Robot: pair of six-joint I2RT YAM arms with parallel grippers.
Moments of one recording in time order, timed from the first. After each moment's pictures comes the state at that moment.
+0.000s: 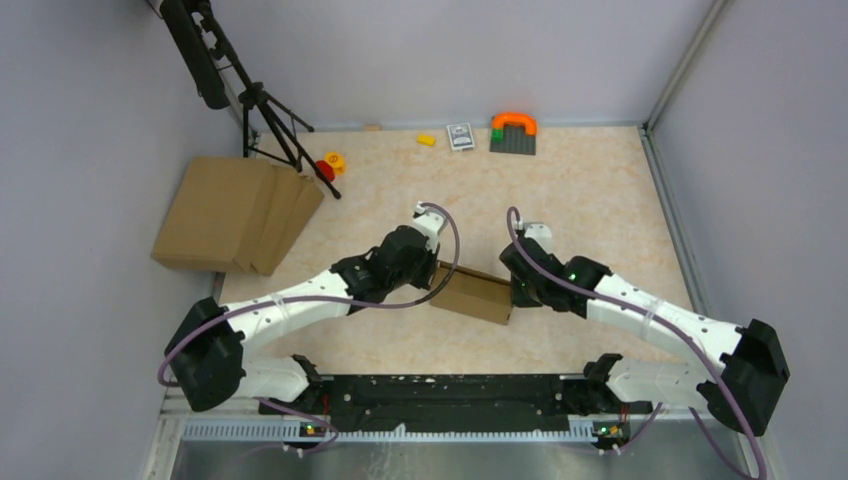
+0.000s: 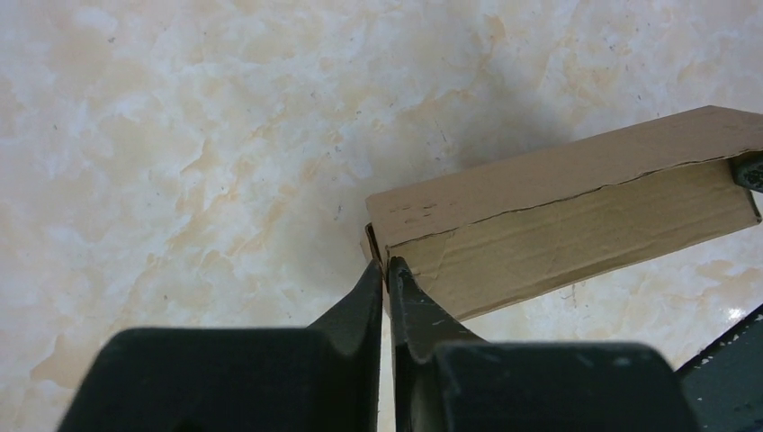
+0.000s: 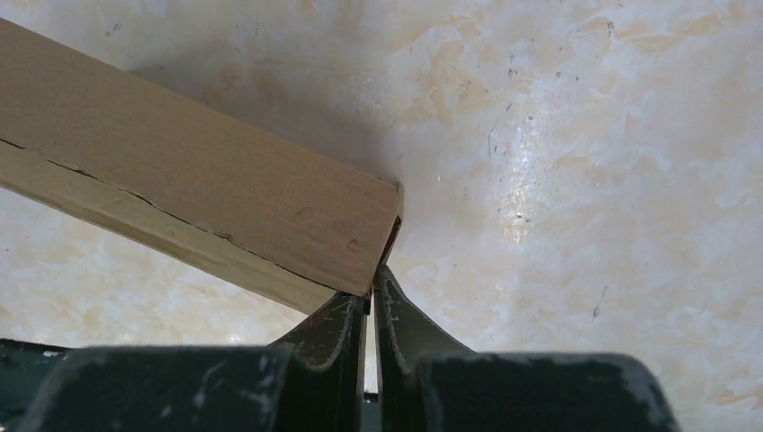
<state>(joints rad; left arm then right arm) -0.88 1.29 0.82 -0.17 -0.16 -0.29 0.87 1.11 0.83 -0.77 0.34 0.73</state>
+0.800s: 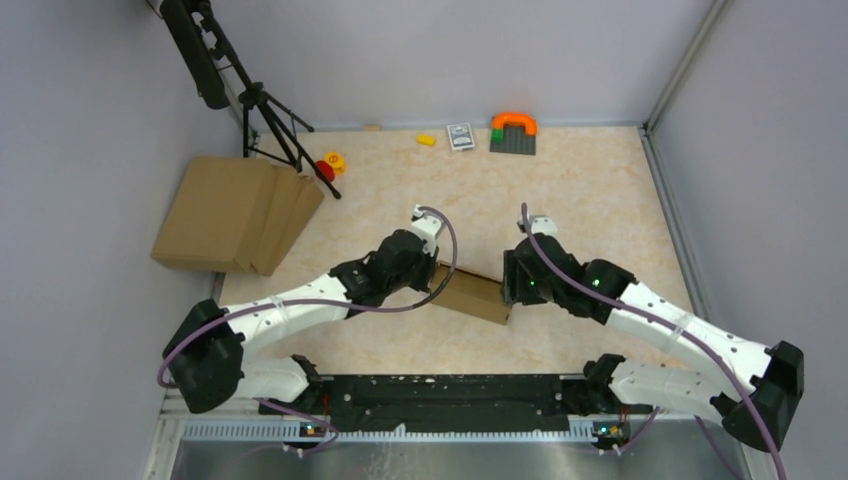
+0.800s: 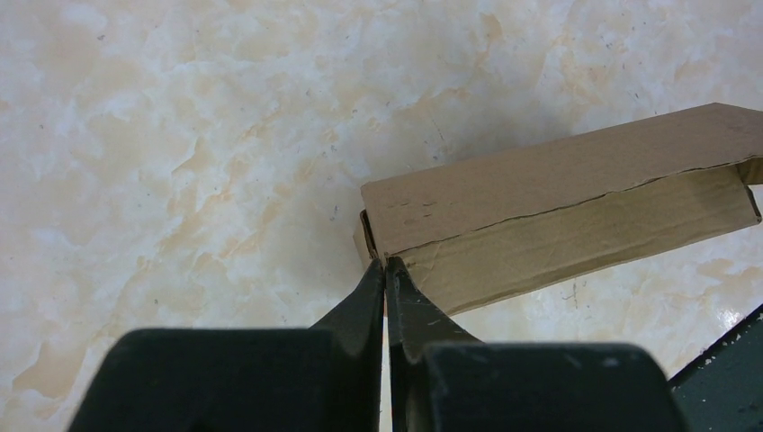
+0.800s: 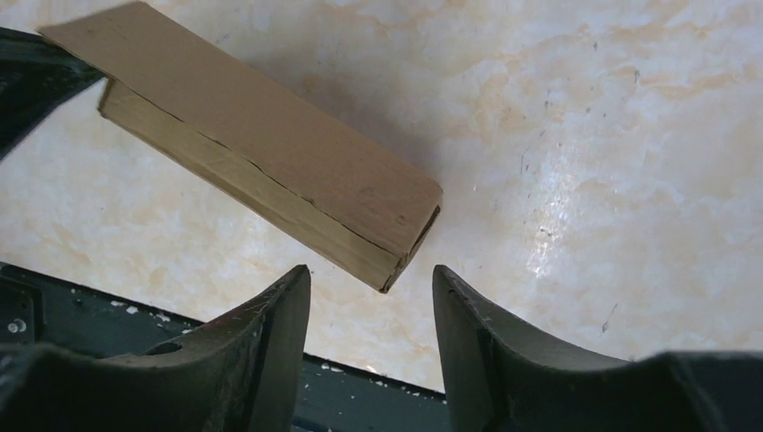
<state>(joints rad) -0.88 1.29 0.78 -0.11 -0.15 -0.29 0.88 0.99 0.85 -0.77 0.28 0.66</state>
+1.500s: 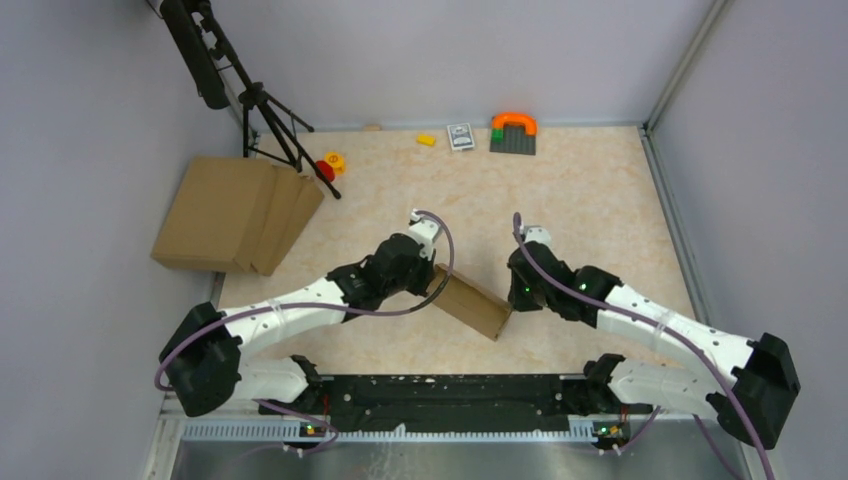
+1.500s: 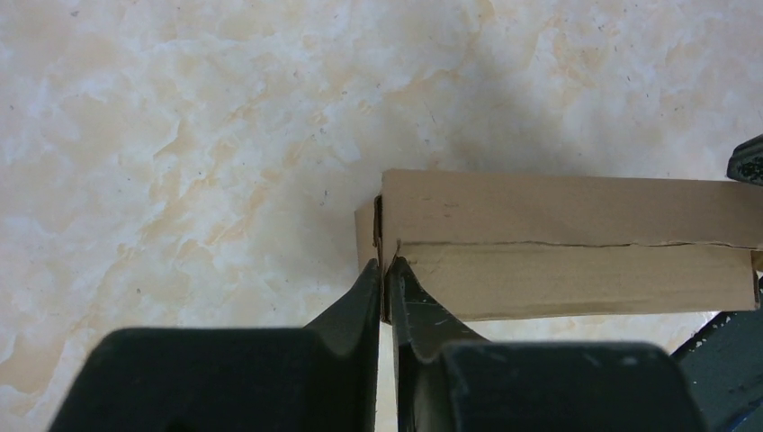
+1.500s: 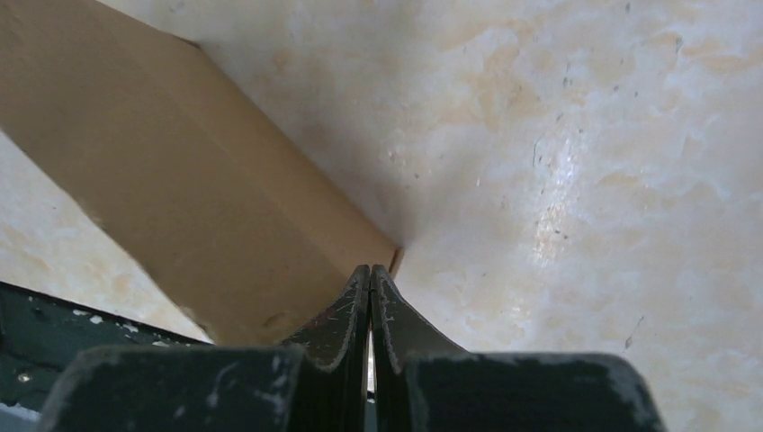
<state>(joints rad) -0.88 1.26 0.74 -0.09 -0.12 -0.30 0.85 1.03 0.78 -0.66 0.26 0.66</state>
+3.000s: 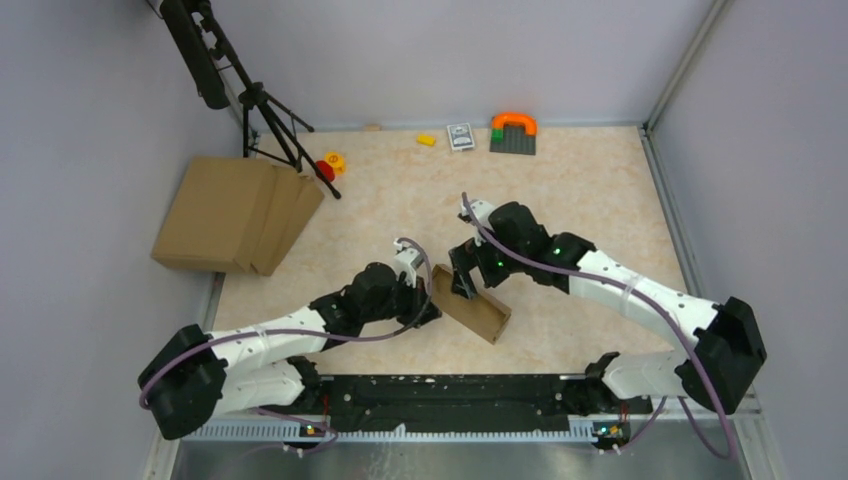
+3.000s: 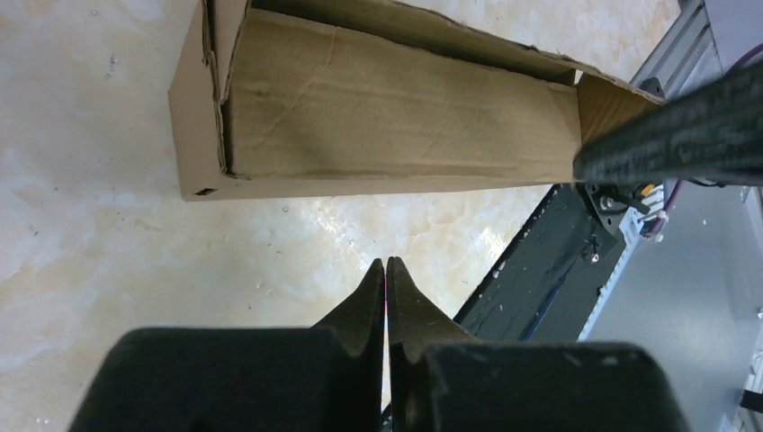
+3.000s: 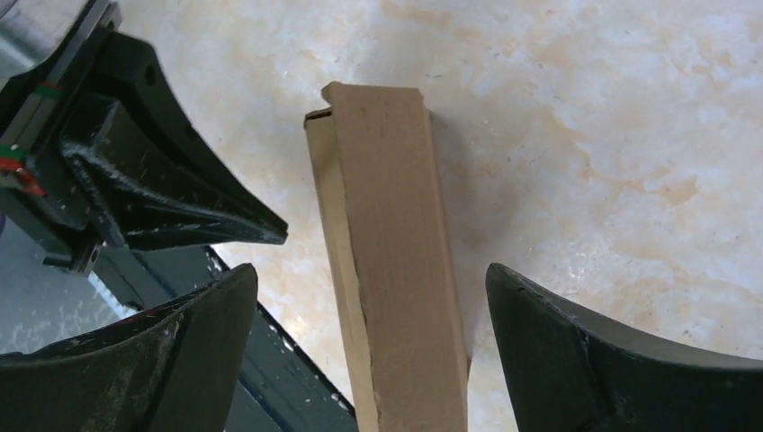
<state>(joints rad) -0.88 1.08 0.43 0.12 0.22 -0.58 0.80 1.26 0.98 -0.49 -0.18 0.23</state>
